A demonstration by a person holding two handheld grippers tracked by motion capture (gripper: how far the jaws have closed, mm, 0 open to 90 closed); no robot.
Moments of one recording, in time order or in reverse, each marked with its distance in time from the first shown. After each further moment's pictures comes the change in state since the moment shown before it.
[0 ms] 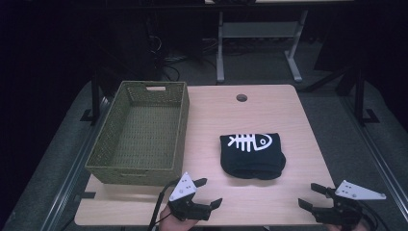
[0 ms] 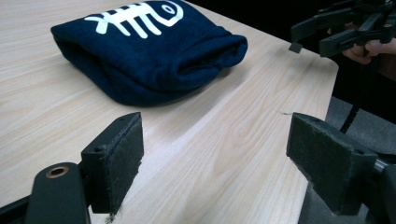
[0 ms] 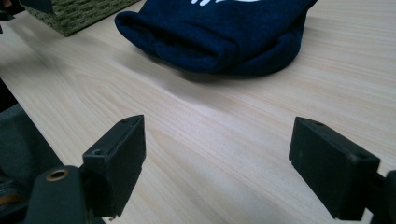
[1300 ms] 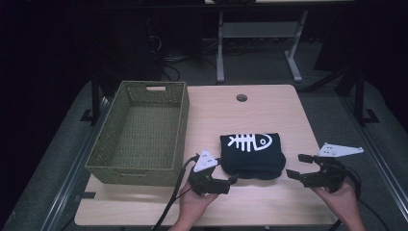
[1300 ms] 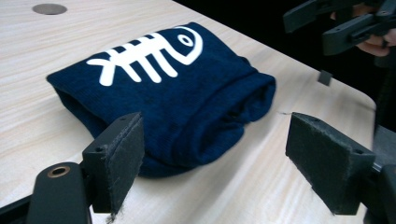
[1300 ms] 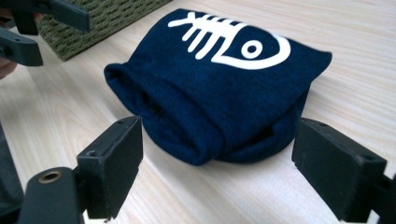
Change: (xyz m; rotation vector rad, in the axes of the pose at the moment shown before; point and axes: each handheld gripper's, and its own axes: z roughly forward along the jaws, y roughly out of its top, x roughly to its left) left arm 0.016 0.052 0.057 0.020 0.051 -0.041; right arm -0.022 0.088 0.040 0.097 0.064 -0.045
